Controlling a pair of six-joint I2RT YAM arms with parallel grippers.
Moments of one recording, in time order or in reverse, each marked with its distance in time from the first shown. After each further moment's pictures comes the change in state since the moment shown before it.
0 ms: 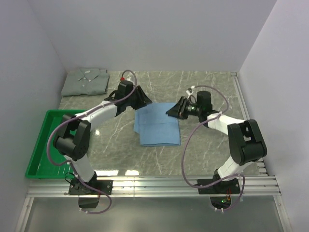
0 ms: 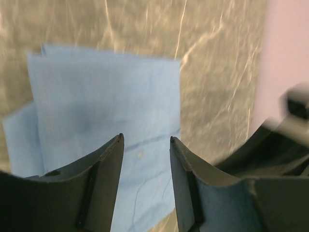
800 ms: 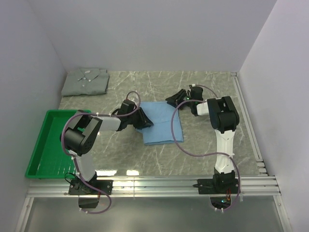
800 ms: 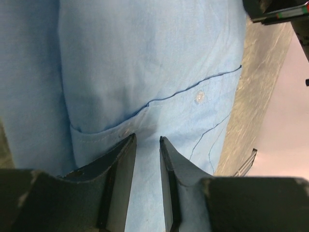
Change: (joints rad) left arm -0.033 0.108 -0.292 0.281 0.148 -0.082; right arm -0.045 0.637 0.383 0.286 0.159 0.280
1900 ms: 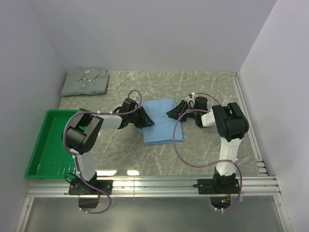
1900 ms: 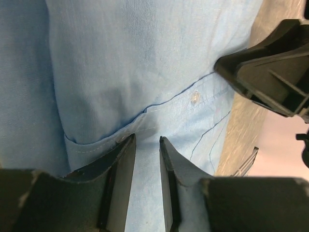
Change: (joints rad) left arm -0.002 0.025 0.050 -0.047 0.011 0.011; right arm -0.002 -0.222 -0.368 0.105 -0.154 -0.143
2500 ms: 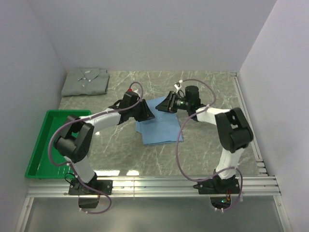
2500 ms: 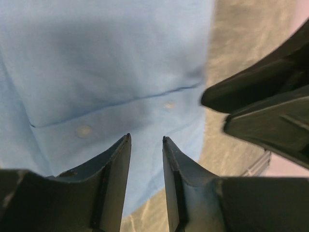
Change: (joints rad) left arm -0.042 -0.164 0.118 -0.226 -0.098 0.108; right arm 0.150 -0.238 0.149 -0.279 0.010 -0.159
